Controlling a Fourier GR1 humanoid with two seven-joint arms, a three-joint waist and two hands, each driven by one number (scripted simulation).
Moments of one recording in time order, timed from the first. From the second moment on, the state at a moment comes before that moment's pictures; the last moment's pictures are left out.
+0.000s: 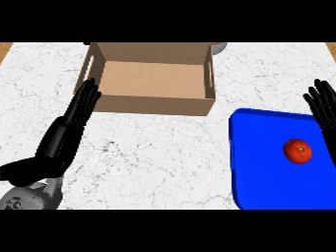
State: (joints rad) left arm -0.16 0.35 -0.30 -1.67 0.23 0.17 -0.11; right arm -0.05 -0.47 0.03 -1.66 -0.30 -0.02 -0.10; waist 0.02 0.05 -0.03
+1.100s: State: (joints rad) left arm -0.10 0.56 -0.13 -1.36 0.06 0.31 0.04; right arm -0.12 -0.81 0.09 -1.20 -0.09 0.47 -0.77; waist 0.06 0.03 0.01
